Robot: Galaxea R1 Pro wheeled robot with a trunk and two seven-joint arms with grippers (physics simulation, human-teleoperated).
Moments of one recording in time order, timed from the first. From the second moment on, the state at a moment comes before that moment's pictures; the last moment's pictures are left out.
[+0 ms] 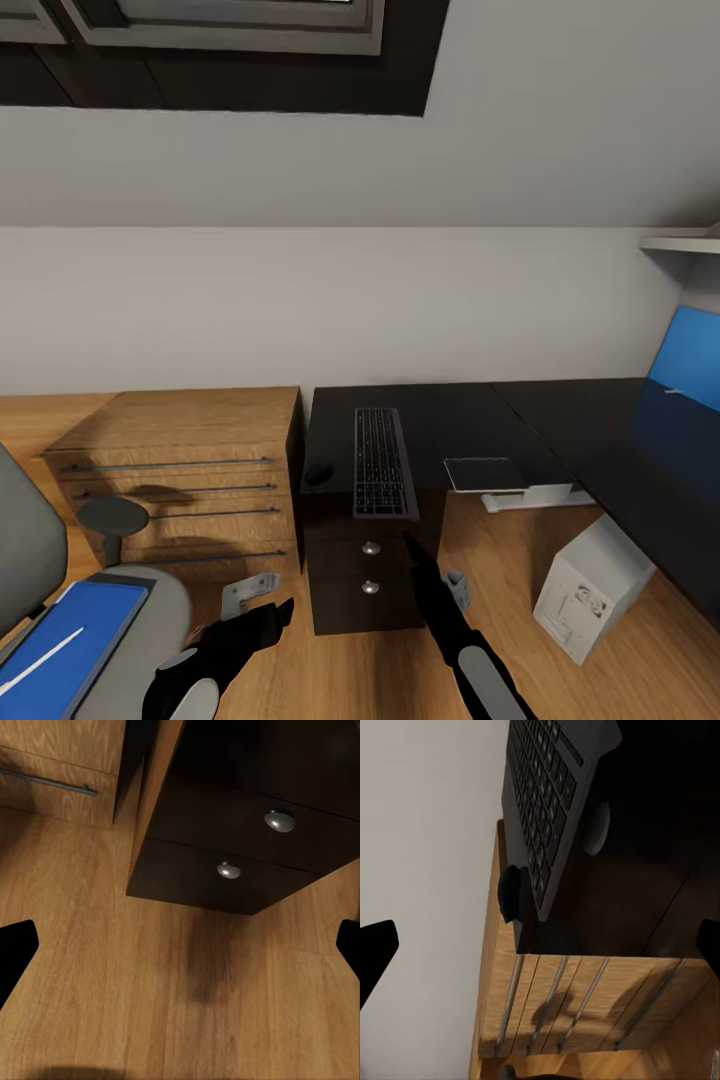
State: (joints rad) left arm -0.09 0.15 -0.41 -1.54 0.79 0.48 0.55; right arm -0.29 0.12 0.12 -0.84 -1.27 0.03 0.33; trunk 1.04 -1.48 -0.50
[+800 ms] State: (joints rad) left arm -0.09 0.15 -0.41 -1.54 0.79 0.48 0.55; right arm -0.29 0.12 0.12 -0.84 -1.27 0.04 0.33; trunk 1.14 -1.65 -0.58
